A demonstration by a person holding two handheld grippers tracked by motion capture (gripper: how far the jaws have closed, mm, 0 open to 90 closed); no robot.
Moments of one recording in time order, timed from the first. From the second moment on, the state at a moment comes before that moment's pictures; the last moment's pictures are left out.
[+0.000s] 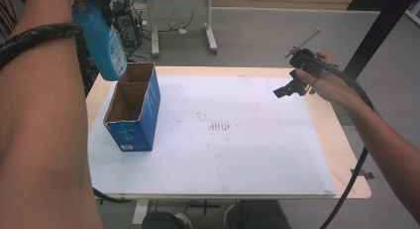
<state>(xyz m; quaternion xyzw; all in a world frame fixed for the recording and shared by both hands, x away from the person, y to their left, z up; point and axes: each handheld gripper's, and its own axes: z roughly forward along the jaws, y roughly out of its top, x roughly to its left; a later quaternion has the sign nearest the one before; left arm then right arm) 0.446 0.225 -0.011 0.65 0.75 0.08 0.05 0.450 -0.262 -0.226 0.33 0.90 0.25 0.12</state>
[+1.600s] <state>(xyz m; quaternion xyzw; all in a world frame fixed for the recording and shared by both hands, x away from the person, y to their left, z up) 0.459 0.236 -0.080 0.65 0.76 0.05 0.04 0.451 -0.260 -0.235 0.32 0.91 0.25 0.12</state>
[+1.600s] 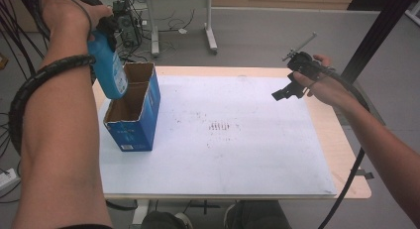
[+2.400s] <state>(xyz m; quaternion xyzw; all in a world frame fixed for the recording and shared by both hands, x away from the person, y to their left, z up) 0.468 0.233 -0.139 0.67 0.74 0.04 0.03 0.452 -0.259 -0.241 0.32 0.91 0.25 0.11</state>
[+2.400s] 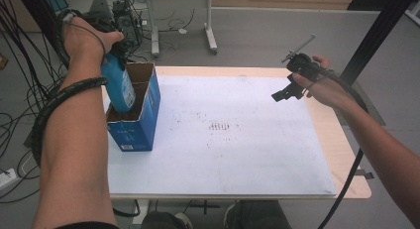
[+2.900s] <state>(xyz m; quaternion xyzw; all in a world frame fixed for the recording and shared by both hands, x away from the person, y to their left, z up) 0.469 0.229 -0.192 0.68 0.73 0.04 0.02 0.453 -0.258 -0.247 0.32 0.91 0.24 0.11</state>
